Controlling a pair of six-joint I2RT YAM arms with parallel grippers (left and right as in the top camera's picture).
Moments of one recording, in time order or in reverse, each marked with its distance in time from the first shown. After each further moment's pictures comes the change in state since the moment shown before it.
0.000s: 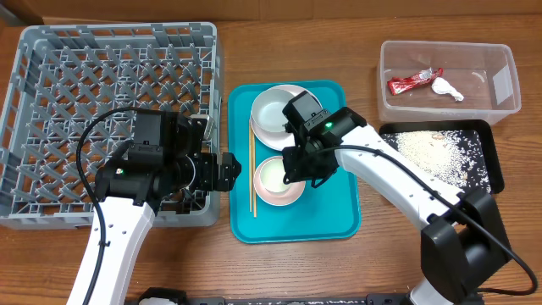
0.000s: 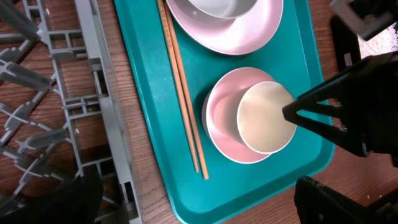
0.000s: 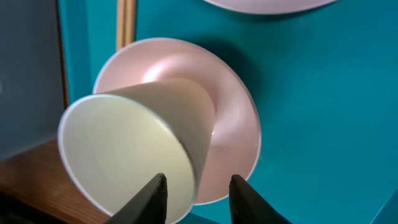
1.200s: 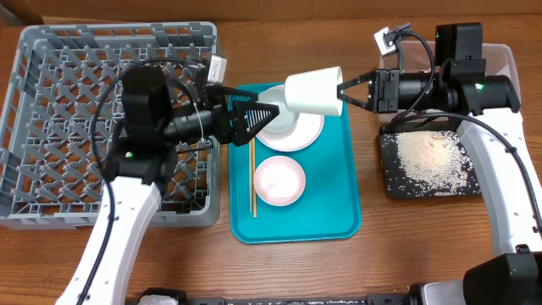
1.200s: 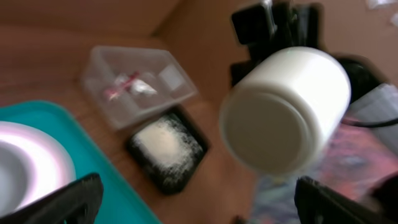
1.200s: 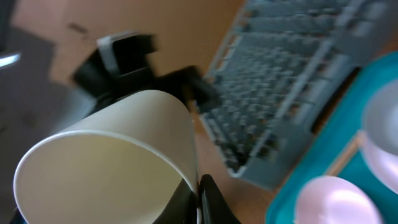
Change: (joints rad) left arm 0.000 0.121 0.013 0.892 0.734 -0.427; right arm -0.562 -0.212 0.134 0.175 -1.147 -0.307
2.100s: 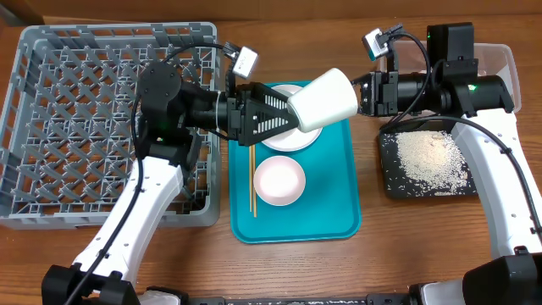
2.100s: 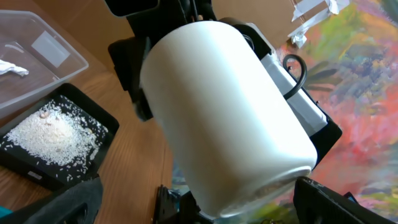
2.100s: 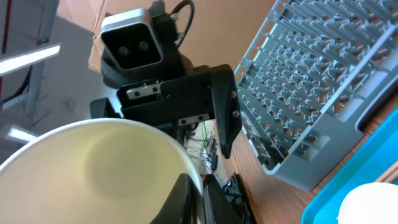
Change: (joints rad) left arm -0.103 0.127 -0.001 0.616 0.321 -0.502; right arm 0.033 0.000 0.000 -0.003 -0.038 0.058
